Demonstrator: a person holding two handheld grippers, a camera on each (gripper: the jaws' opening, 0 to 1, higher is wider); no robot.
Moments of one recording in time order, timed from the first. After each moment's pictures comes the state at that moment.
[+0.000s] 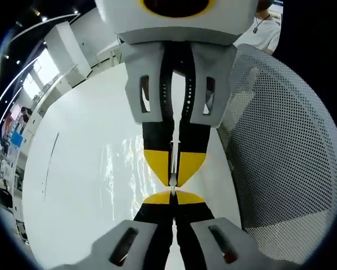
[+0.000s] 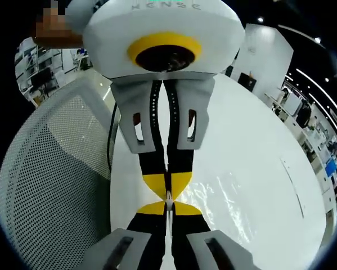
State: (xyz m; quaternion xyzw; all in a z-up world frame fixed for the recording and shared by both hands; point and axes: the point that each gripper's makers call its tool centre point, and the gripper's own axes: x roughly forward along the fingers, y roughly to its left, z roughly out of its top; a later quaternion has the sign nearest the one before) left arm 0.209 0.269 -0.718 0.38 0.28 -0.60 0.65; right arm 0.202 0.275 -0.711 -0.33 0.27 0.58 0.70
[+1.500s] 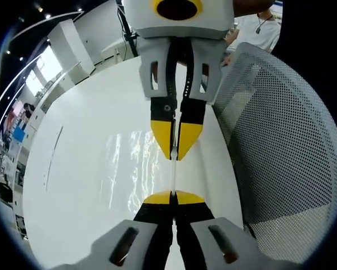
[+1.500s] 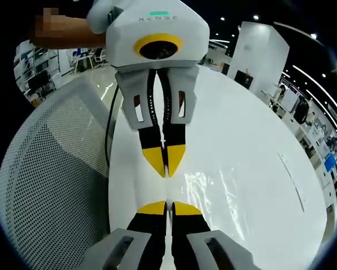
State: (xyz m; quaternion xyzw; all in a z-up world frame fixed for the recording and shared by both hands) left arm 0.212 0.286 -0.715 0.38 0.29 -0.59 0.66; right arm 0.205 0.262 -0.714 -0.32 0.28 0.57 0.70
